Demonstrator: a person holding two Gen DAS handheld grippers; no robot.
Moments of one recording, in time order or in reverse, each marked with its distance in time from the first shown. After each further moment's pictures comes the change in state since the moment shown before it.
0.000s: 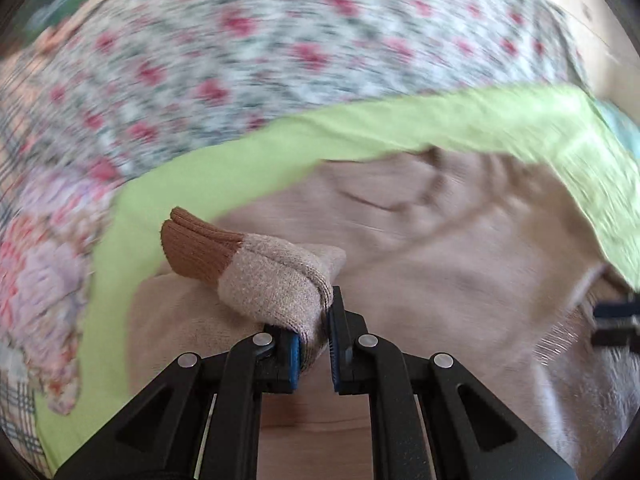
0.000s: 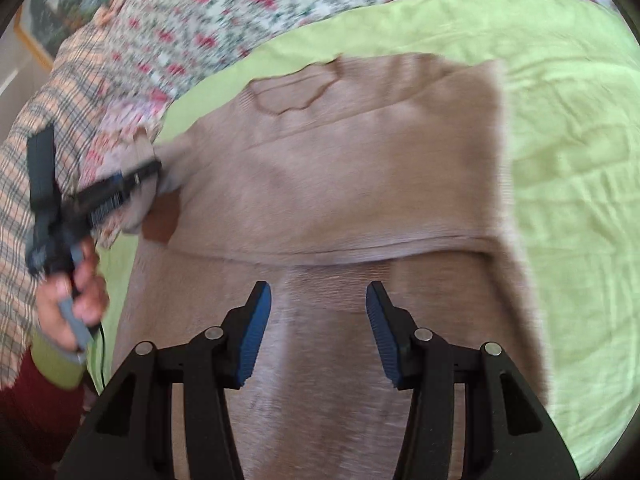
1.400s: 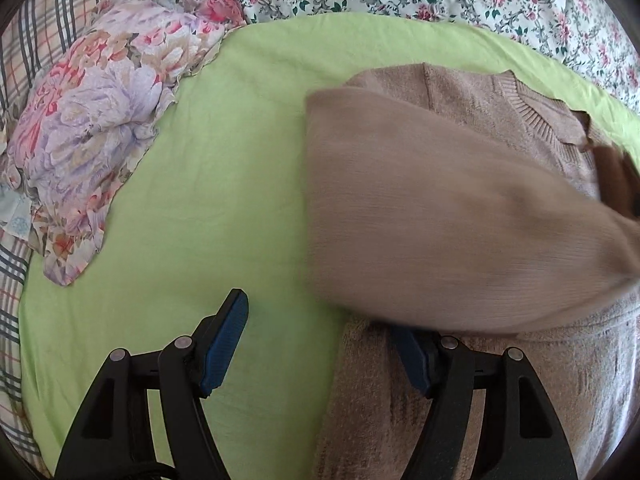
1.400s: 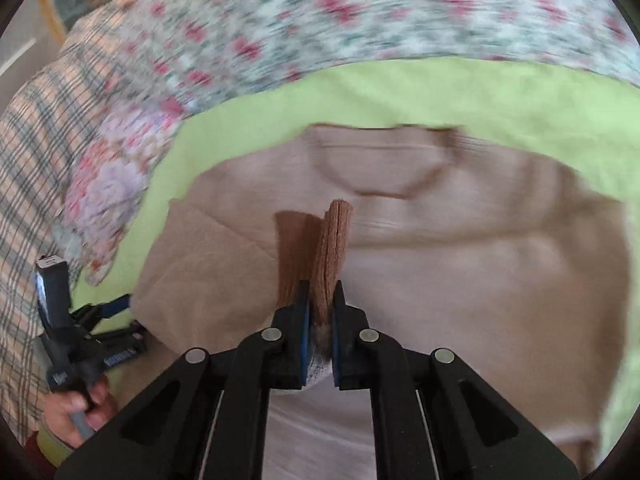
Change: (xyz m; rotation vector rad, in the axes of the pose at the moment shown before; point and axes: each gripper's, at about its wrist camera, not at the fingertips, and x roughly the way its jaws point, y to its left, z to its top) left arm 0.033 0.136 -0.100 -0.354 0.248 0.184; right arm 0.066 0.077 0.072 -0.112 -0.082 -0.059
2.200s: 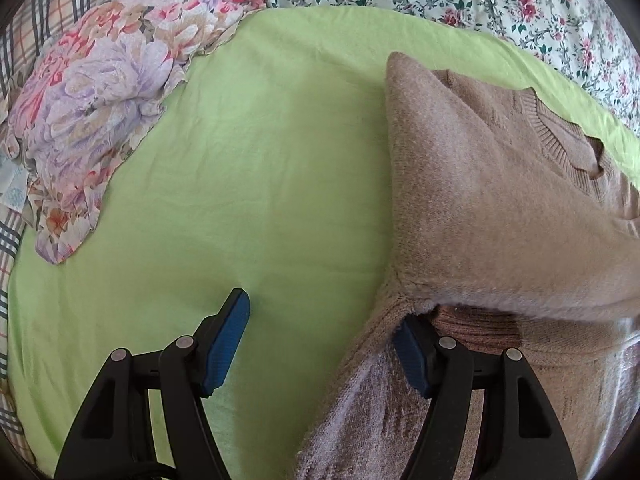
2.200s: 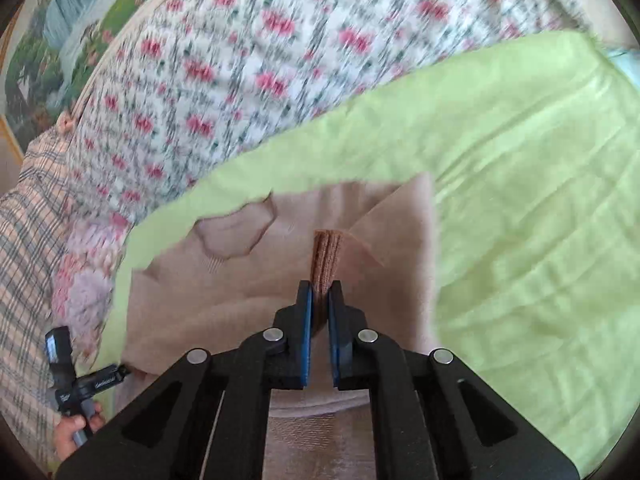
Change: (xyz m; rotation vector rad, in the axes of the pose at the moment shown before) left arm 0.007 0.011 0.006 -0.096 0.037 -0.032; right arm -0.082 -0.096 -0.030 0.253 -0.219 -0.102
